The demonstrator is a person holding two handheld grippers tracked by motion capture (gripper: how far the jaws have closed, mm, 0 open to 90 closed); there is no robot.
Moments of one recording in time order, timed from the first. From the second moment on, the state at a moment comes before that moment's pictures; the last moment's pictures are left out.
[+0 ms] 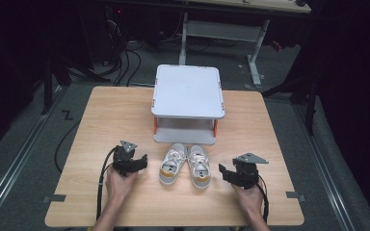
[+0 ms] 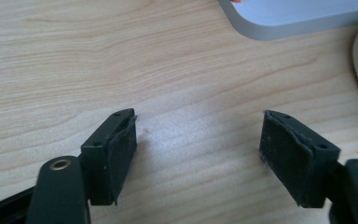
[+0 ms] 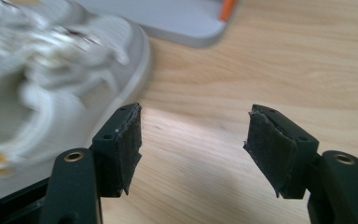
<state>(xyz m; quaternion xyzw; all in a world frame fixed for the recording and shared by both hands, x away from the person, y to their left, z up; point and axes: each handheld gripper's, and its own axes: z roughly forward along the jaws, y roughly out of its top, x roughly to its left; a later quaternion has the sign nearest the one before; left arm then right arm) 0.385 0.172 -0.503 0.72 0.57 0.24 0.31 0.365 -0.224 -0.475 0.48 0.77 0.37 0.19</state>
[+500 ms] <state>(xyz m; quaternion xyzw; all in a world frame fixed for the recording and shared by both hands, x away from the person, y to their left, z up) 0.345 0.149 -0.447 0.73 0.52 0.21 0.39 0.371 -0.237 -0.502 0.50 0.77 0.33 0.22</state>
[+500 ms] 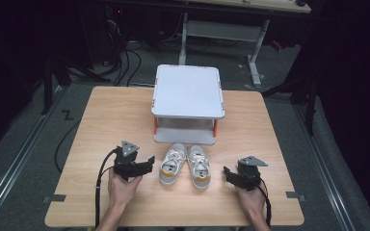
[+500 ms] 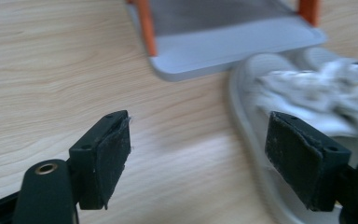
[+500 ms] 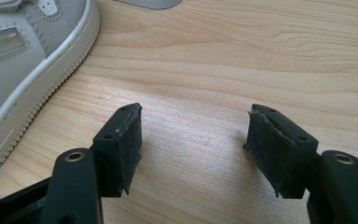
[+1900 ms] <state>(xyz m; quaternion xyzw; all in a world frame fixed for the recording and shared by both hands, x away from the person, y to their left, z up) 0.342 0.036 -0.450 0.77 0.50 0.10 0.38 0.370 -0.235 -0.502 0.50 0.77 0.33 0.23</state>
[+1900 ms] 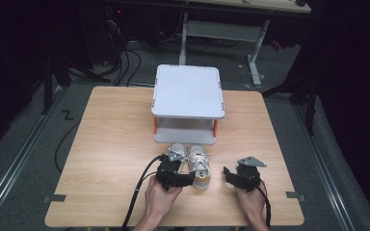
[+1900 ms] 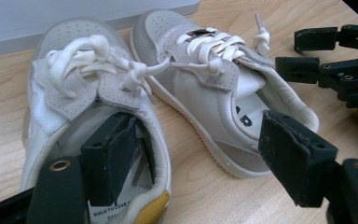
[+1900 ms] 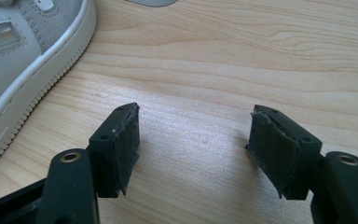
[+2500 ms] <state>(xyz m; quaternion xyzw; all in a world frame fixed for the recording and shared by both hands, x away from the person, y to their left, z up) 0.353 0.019 -0.453 0.77 0.51 0.11 0.36 0.370 -0.235 -0.502 0.51 0.76 0.32 0.23</state>
